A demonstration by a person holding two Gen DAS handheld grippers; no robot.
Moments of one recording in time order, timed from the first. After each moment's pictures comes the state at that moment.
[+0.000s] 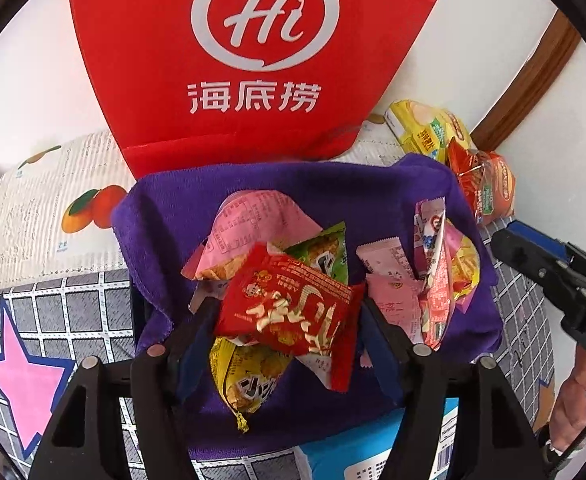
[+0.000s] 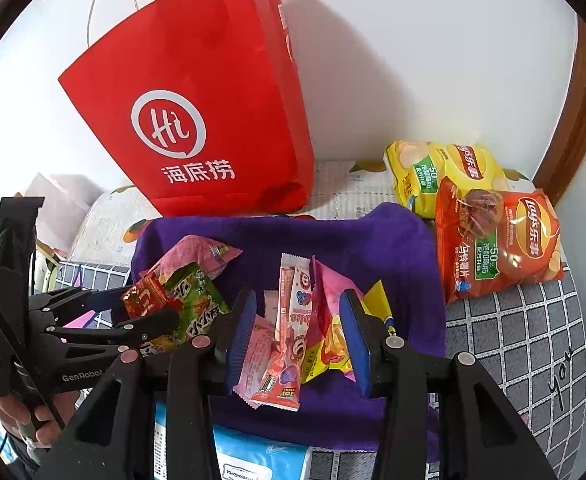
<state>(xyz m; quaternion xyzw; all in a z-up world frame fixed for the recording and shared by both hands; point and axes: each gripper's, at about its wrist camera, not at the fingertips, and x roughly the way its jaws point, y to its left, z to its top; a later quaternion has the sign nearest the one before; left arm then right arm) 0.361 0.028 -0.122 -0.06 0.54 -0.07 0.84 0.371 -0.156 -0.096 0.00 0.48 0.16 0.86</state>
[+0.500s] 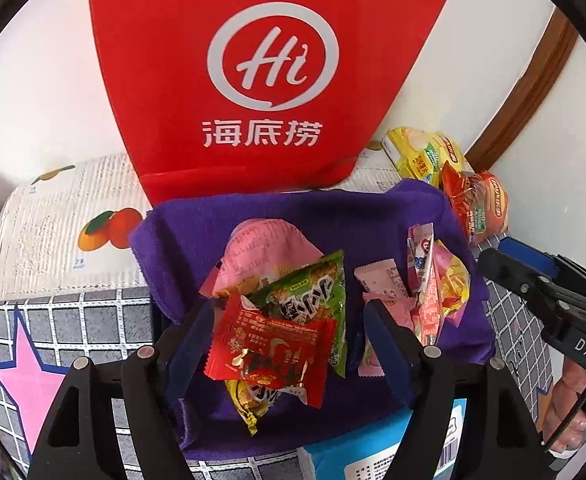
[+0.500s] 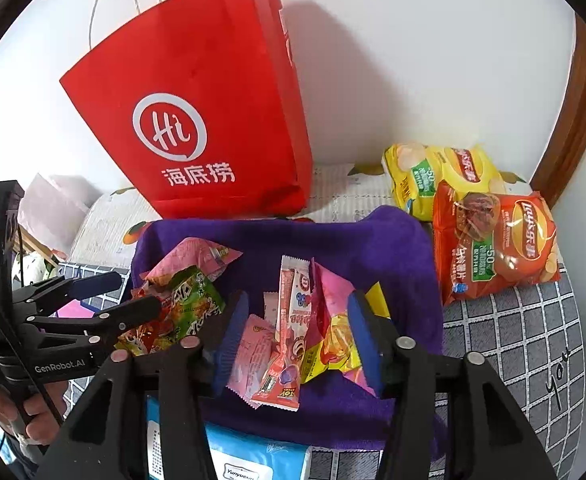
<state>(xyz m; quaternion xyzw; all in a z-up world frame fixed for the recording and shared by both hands) 0.354 0.038 -0.102 -0.06 0.50 -0.07 0.86 0.368 -0.156 -0.091 0.00 0.47 0.15 0.87</state>
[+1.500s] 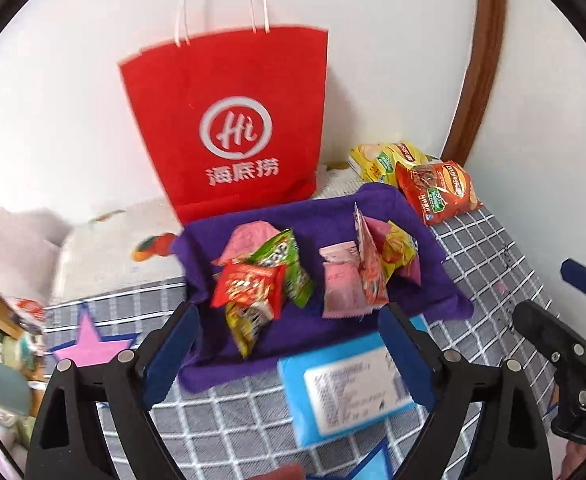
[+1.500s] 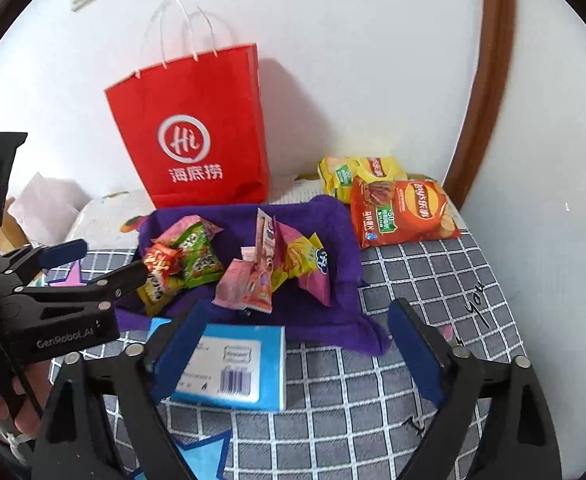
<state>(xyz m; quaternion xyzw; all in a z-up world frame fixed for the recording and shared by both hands) 0.230 -0.008 -0.027 0.04 0.42 -0.03 0.91 0.205 -0.180 -0.025 -0.02 0.41 0.05 0.91</state>
